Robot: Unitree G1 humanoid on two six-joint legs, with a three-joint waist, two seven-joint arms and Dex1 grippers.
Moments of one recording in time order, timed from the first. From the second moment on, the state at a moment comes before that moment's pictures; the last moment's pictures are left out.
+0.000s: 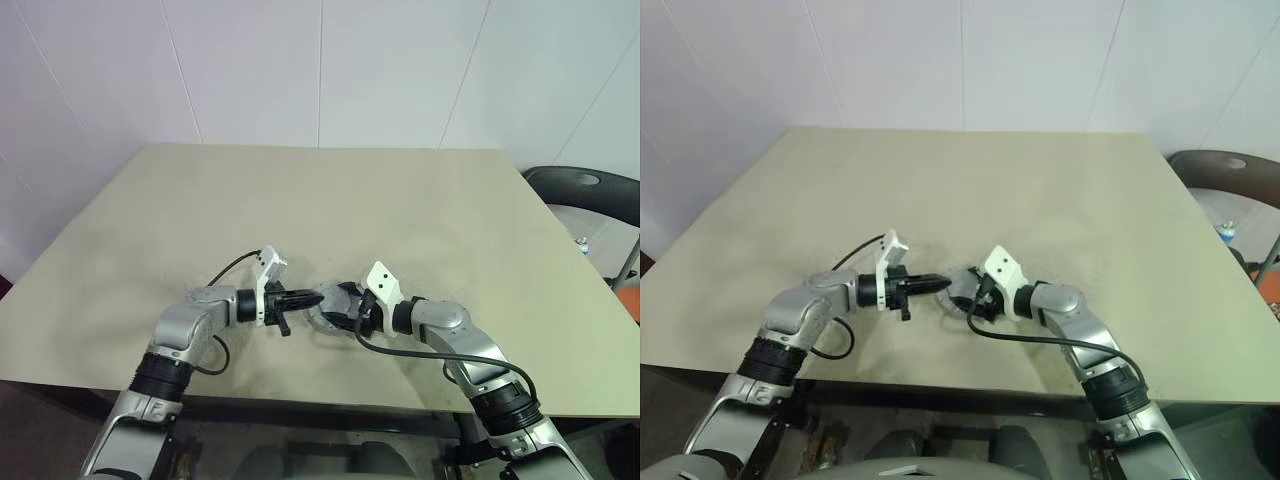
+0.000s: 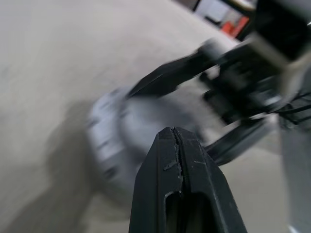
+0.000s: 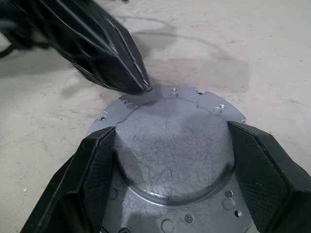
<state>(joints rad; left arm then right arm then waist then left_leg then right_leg) -0.43 0.37 -0.16 0.18 -0.43 0.64 -0.97 -0.29 -0.39 0.27 -0.02 0.16 0.43 0.77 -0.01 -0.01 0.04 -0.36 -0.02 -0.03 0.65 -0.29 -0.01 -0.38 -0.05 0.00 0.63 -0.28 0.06</state>
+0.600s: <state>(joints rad) -0.44 0.31 -0.17 0.23 -0.38 0.55 -0.94 -0.28 -0.40 0.27 -0.04 0.16 0.43 0.77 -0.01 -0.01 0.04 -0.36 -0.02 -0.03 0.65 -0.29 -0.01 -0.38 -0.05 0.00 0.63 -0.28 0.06</state>
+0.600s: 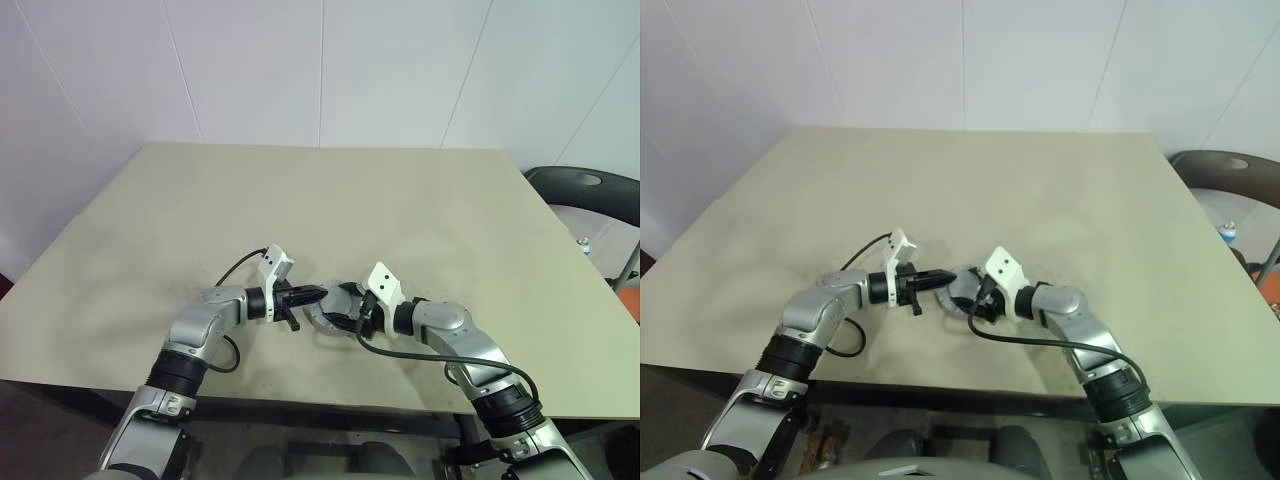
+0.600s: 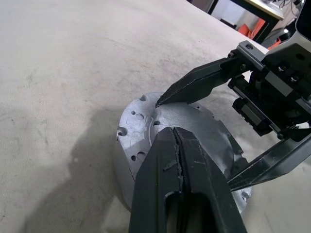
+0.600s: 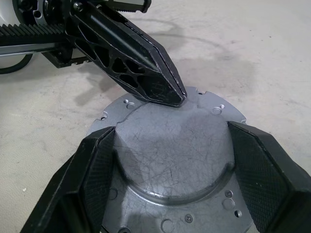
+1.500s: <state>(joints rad) -0.44 0.30 -0.22 0.24 -0.28 0.44 -0.96 -0.26 -0.40 0.26 -0.07 0.16 0.48 0.74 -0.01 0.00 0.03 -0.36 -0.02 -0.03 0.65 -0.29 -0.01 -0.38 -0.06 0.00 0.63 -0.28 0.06</state>
